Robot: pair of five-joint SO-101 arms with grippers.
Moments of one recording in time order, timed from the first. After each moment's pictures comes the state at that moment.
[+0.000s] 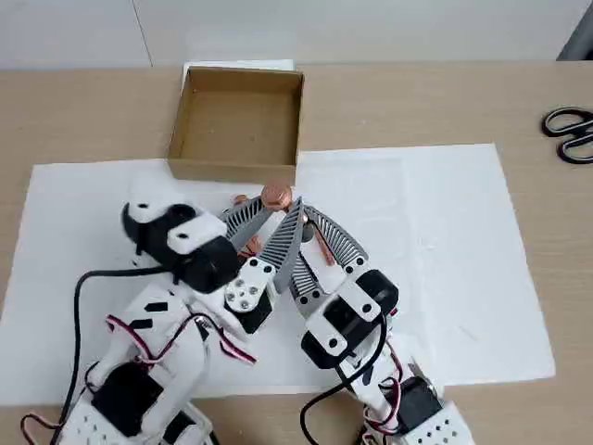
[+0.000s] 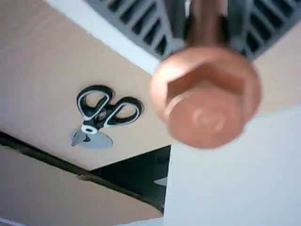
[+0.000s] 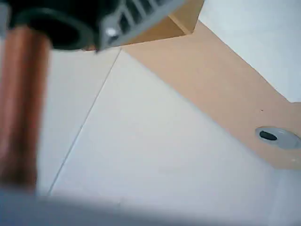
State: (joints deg) left arm 33.8 -77.2 57.3 33.0 10.3; right arm -35.9 -102.9 96.1 1.8 16.0
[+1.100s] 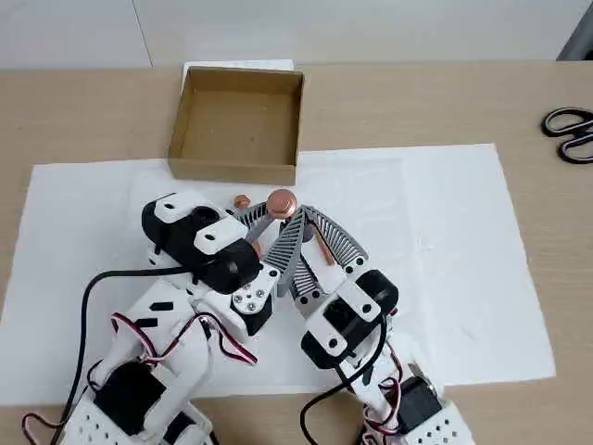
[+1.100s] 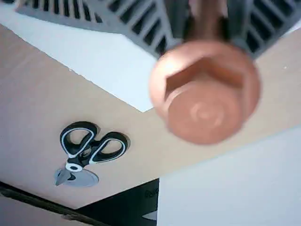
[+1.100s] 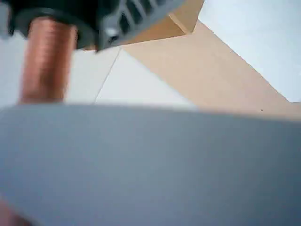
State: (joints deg) left arm 33.8 -77.3 57.5 36.7 7.1; right arm -36.0 -103.0 96.1 1.8 16.0
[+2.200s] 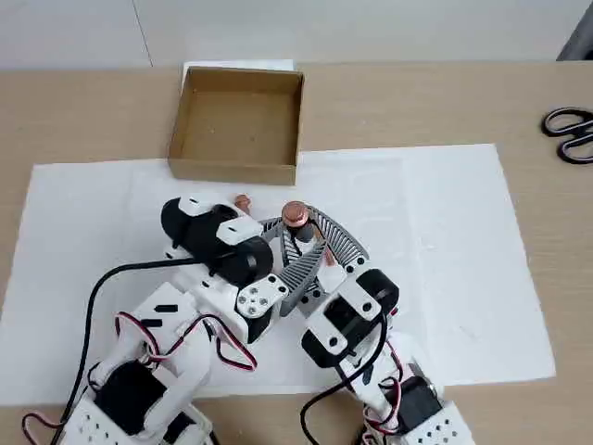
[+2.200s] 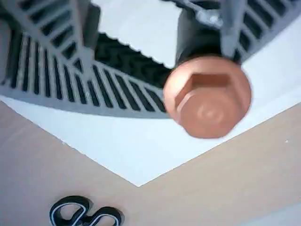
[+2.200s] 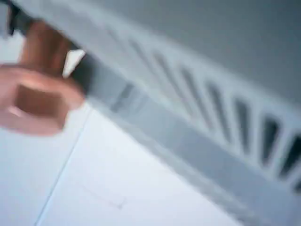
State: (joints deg) left arm 33.8 -77.2 57.6 45.8 7.1; right arm -35.8 -102.9 96.1 1.8 16.0
